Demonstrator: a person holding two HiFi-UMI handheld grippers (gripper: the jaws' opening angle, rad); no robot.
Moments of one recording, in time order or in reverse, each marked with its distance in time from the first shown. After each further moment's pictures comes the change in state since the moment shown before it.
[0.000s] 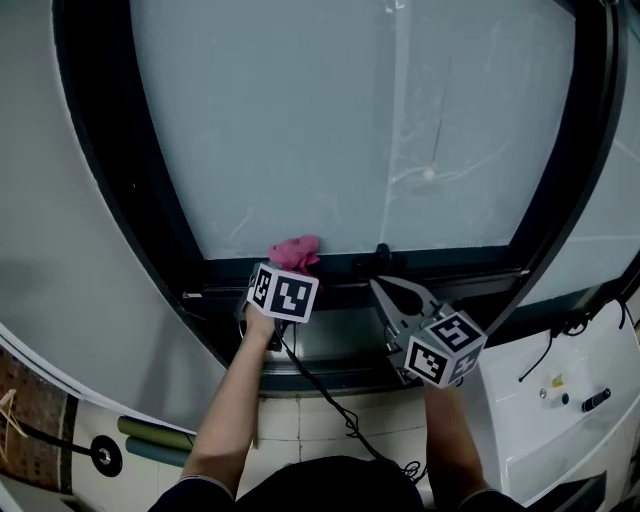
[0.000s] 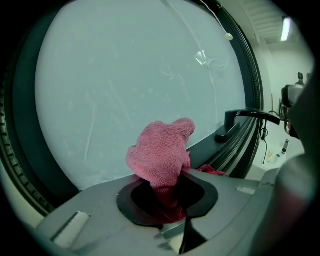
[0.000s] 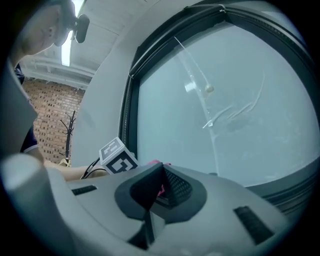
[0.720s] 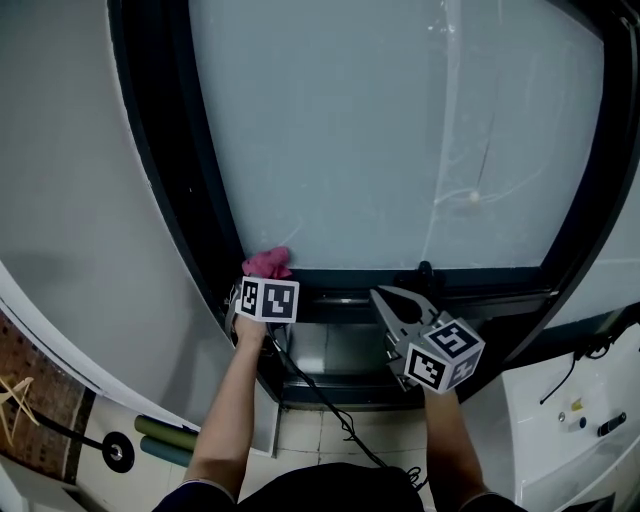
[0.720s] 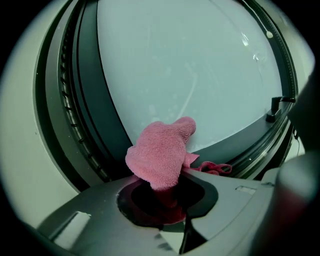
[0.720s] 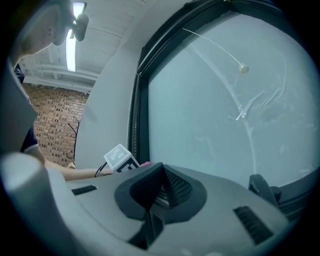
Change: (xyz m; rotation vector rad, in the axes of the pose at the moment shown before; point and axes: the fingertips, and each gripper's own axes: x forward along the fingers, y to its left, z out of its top) left arm -0.026 0.145 -0.064 -0.128 0.079 0.315; right arm 0.055 0.054 0.002 0.005 -0.030 0.109
